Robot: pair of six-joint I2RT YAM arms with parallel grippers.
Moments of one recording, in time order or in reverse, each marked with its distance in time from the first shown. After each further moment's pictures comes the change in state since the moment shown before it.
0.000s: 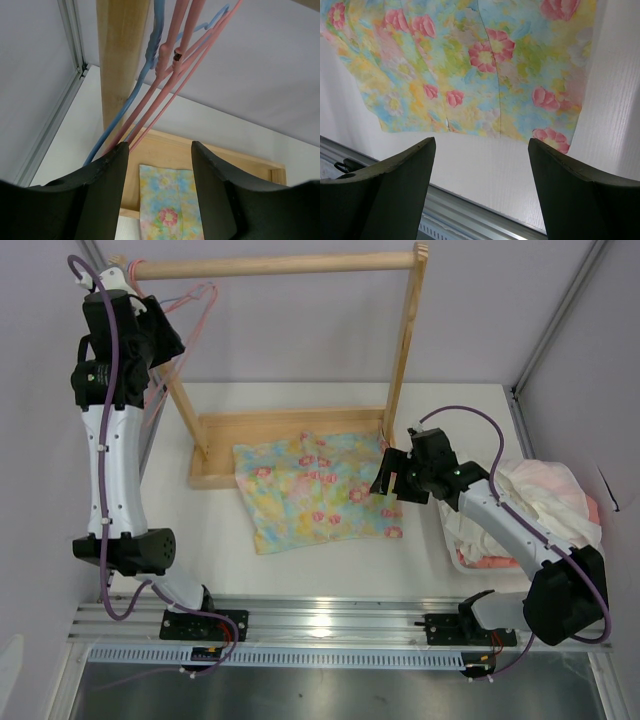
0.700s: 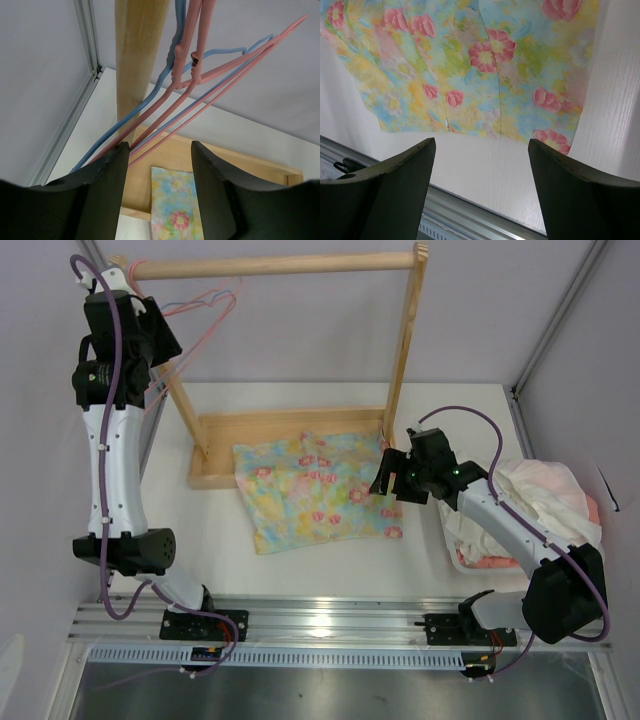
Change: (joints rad) left arm 0.000 0.001 -0.007 0.006 -0.053 0.037; right arm 0.000 0.010 0.000 0.003 -0.006 -0.003
